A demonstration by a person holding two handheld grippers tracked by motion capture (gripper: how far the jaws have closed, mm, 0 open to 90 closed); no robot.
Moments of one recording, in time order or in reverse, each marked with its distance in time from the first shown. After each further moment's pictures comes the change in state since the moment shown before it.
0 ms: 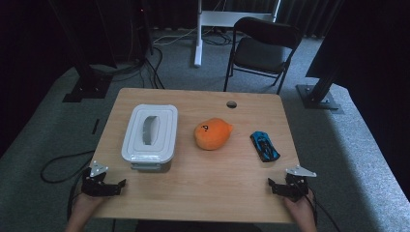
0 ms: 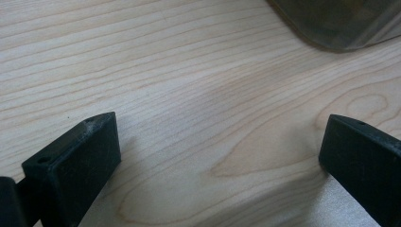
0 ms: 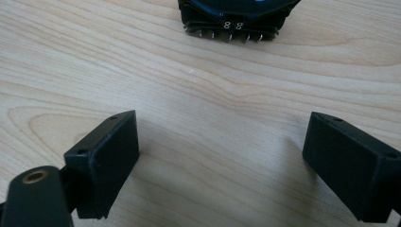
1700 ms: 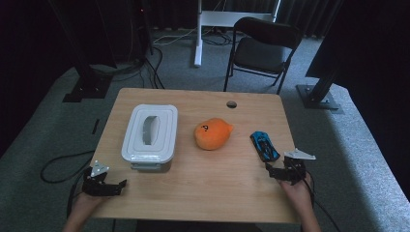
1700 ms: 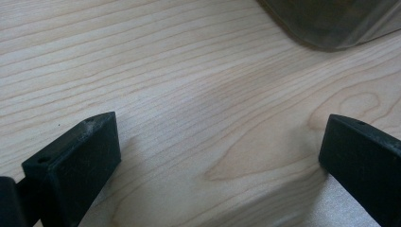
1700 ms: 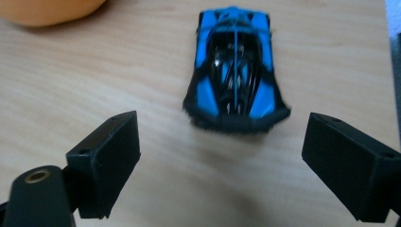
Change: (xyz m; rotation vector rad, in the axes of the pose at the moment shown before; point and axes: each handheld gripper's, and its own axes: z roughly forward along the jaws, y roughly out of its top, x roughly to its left) left arm 0.000 0.001 0.001 0.000 -0.022 0.021; right arm 0.001 0.060 0.000 -0.051 0.006 0.023
